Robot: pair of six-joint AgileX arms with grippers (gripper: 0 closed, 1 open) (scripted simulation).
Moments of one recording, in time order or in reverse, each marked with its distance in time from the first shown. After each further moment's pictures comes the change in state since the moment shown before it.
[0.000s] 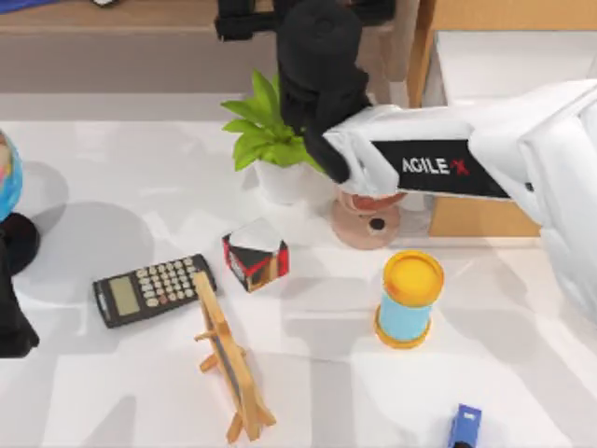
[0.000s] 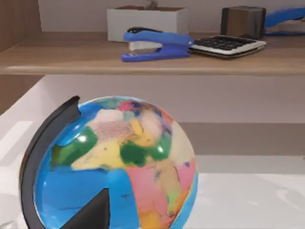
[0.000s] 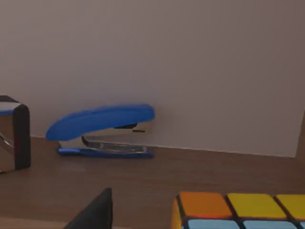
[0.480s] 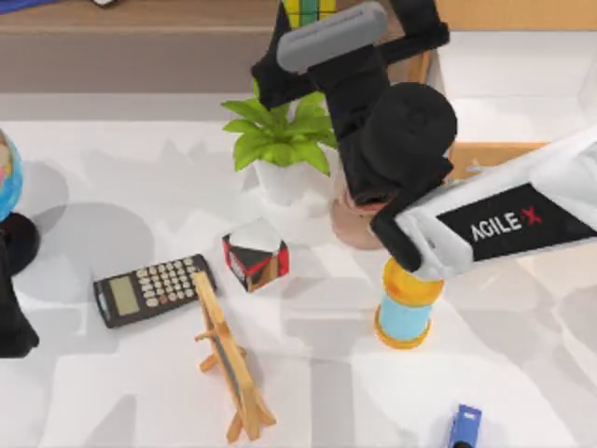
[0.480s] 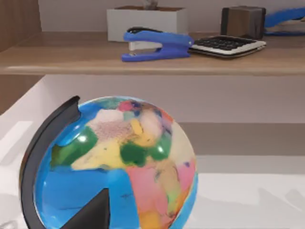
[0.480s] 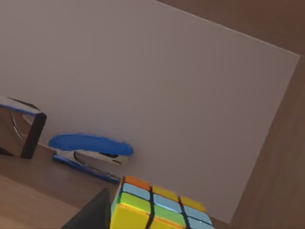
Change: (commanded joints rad) left arm 0.000 0.000 0.000 0.000 0.000 0.000; right arm 0.016 -0.248 -0.561 0.499 -0.168 -0.390
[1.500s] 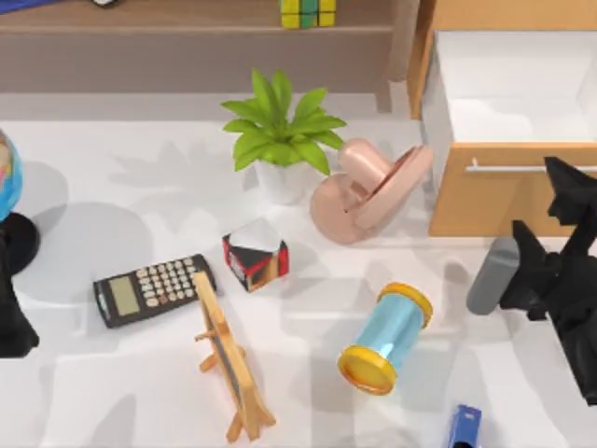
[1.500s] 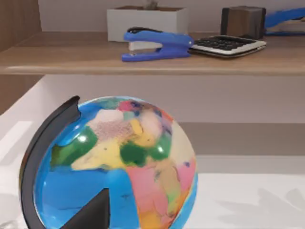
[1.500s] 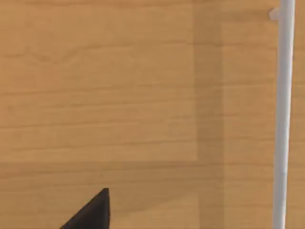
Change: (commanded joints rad) left arm 0.000 0.000 0.000 0.000 0.000 0.000; right arm -0.243 -0.284 -0.974 0.448 -0.105 -0.932
